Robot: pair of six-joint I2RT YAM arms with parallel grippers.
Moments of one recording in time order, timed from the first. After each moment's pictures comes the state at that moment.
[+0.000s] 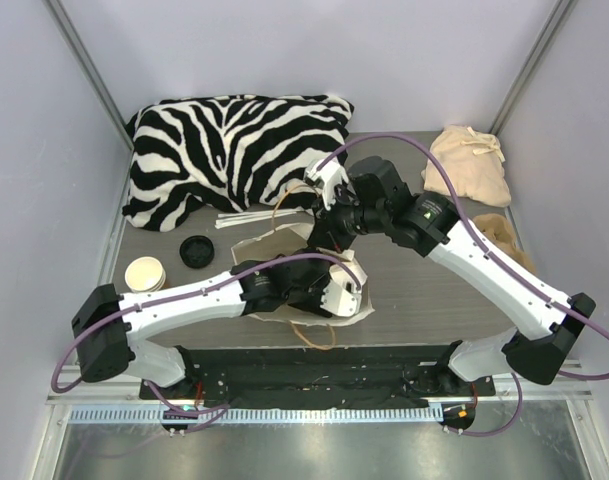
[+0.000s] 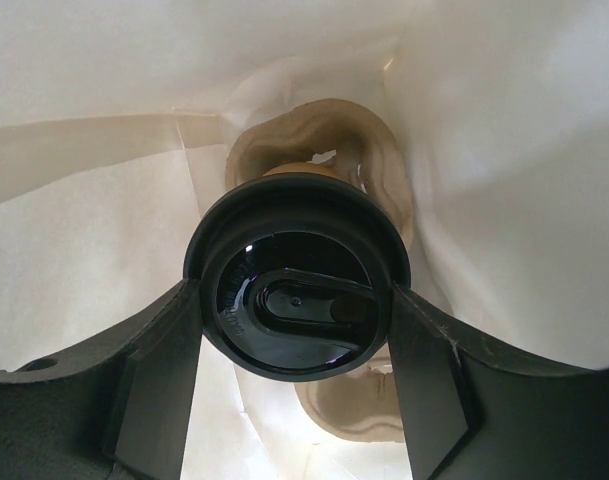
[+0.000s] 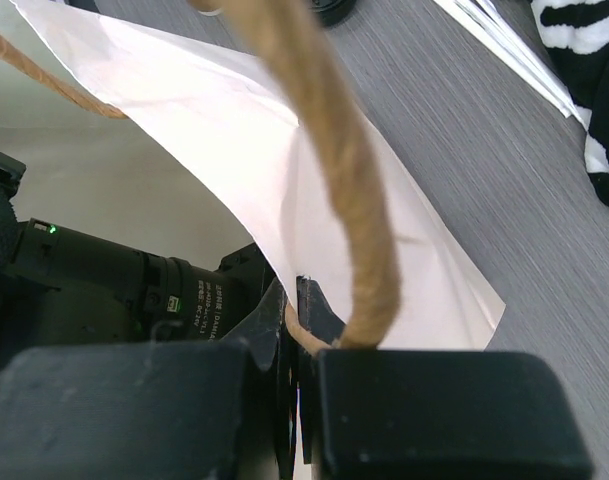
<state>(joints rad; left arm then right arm) -1.13 1.39 1.03 -0.47 -0.14 0.86 0.82 1.37 1.54 -0.78 -0.31 0.03</state>
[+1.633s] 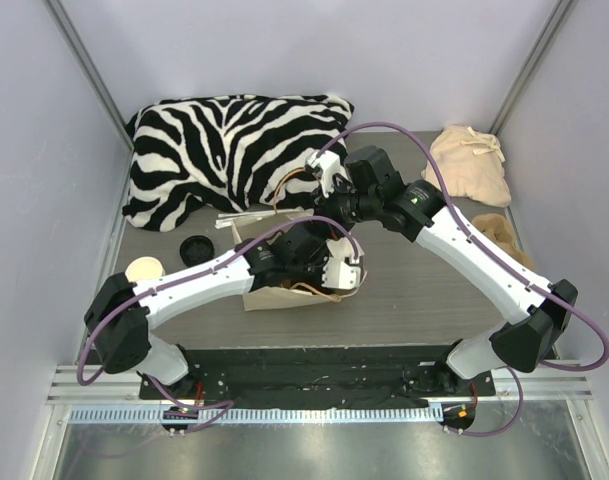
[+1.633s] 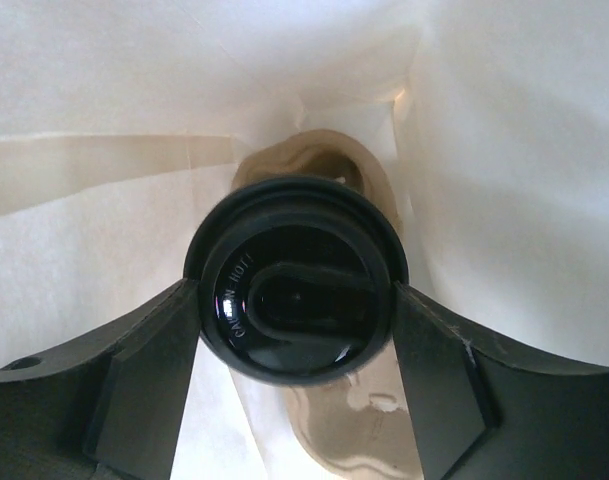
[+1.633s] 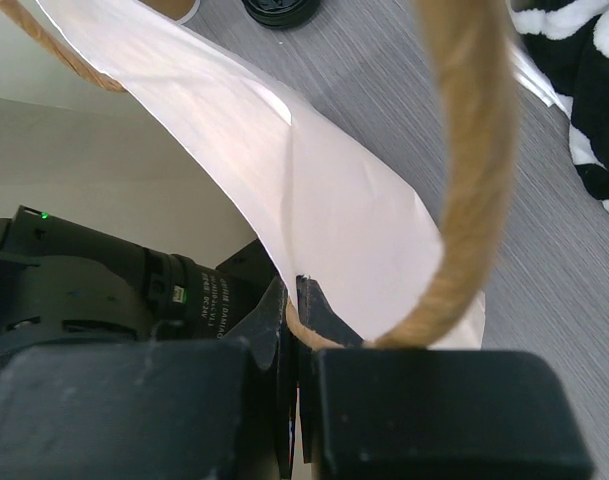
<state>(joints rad) -0.97 1.50 1.13 -0.50 0.08 0.81 0.73 1.46 1.54 -0.74 -0.36 0.03</state>
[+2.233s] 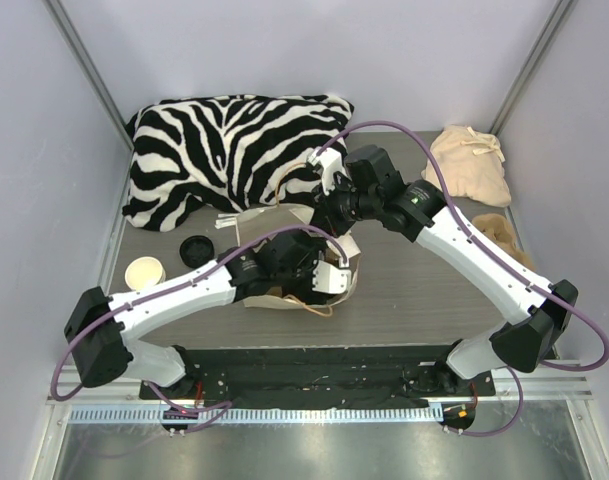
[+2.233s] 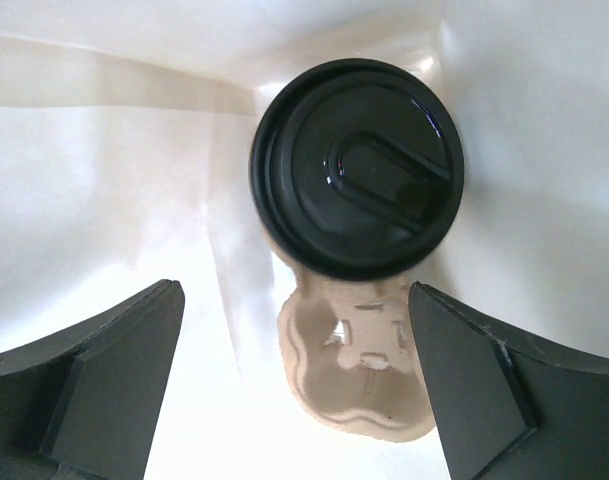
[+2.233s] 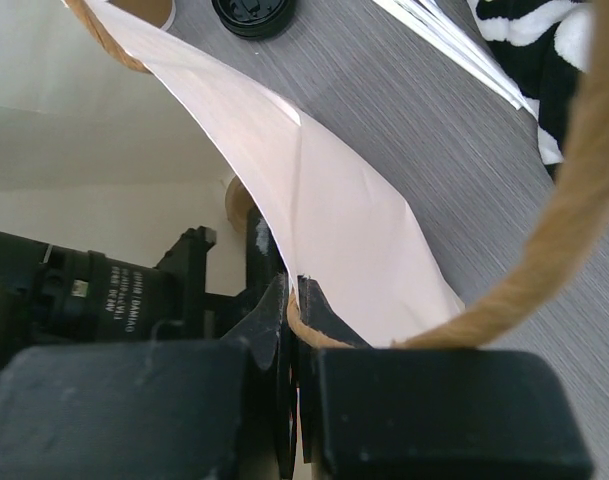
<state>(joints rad) -1.00 1.38 1.06 -0.50 0.01 0.79 0.73 1.45 1.55 -0.73 -0.30 0.03</state>
